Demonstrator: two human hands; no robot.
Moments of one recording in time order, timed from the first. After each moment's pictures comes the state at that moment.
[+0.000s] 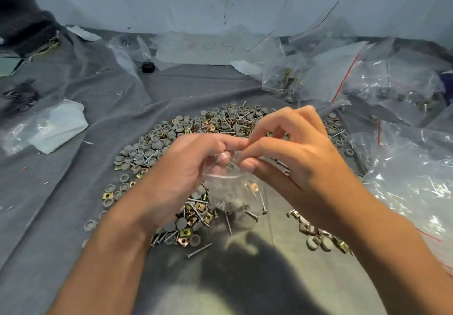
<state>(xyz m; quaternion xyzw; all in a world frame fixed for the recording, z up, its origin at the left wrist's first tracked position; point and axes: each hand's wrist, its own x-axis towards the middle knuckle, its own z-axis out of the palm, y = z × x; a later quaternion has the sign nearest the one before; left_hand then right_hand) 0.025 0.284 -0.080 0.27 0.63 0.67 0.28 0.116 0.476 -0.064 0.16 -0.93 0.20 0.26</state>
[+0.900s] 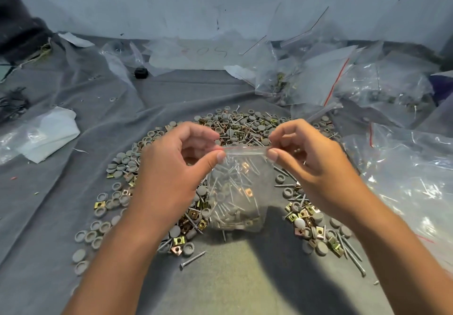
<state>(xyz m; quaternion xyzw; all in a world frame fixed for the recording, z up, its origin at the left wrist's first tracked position) 0.032 0.289 -0.084 0.25 0.79 0.56 -0.02 0.111 0.509 -0.086 0.00 -0.88 0.44 0.17</state>
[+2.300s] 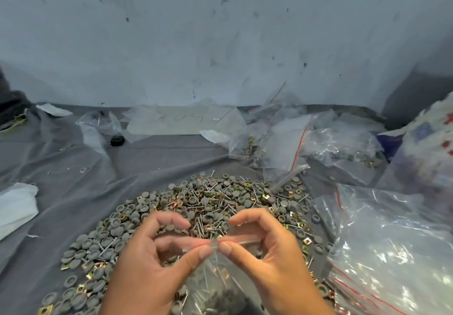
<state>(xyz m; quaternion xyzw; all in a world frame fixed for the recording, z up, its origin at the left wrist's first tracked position) 0.041 0.305 -0.086 0.17 0.71 0.67 0.13 0.114 0.478 -0.096 -0.02 -0.75 0.64 0.18</state>
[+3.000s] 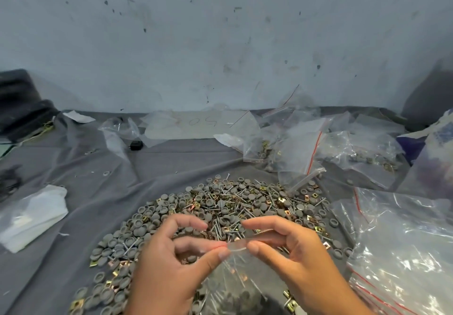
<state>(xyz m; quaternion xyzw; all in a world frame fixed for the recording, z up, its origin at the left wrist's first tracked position) 0.043 0.303 -0.084 0.16 0.74 0.64 0.12 0.115 0.494 -0.087 -0.01 -0.78 0.61 0.11</state>
